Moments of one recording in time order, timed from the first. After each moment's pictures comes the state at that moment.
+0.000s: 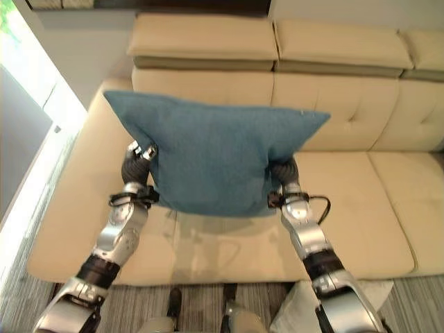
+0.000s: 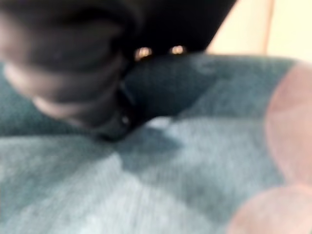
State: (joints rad) left arm -0.55 0.31 -0.27 0.35 -0.68 -0.29 0.35; right arm -0.64 -0.46 0.32 0.52 0.31 -0.14 -0.29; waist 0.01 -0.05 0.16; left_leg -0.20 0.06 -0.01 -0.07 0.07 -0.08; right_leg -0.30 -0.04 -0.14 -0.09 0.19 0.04
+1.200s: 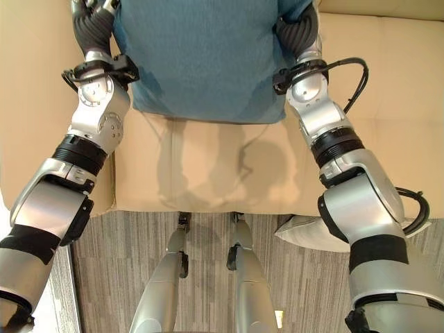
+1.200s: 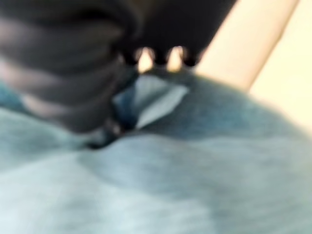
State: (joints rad) left arm -1.34 0.45 -0.43 0.94 -0.72 -0.37 0.43; right arm -1.42 -0.58 0.61 1.03 0.31 -0.18 -0.40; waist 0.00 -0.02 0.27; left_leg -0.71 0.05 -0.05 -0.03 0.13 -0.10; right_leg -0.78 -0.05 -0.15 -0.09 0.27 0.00
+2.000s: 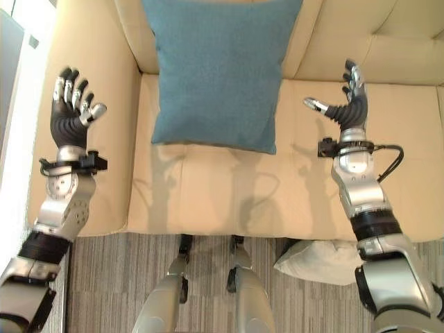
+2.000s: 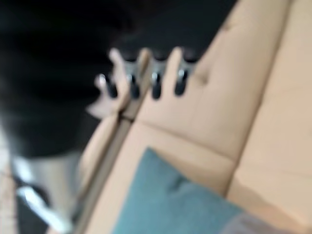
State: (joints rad) left arm -0.27 0.53 -0.07 0.07 -0.66 -0.37 0.25; right arm -0.46 -0.64 0.05 0.30 0.30 -0.24 -0.31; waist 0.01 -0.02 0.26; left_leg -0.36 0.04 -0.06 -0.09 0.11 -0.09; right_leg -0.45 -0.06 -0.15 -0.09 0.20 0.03
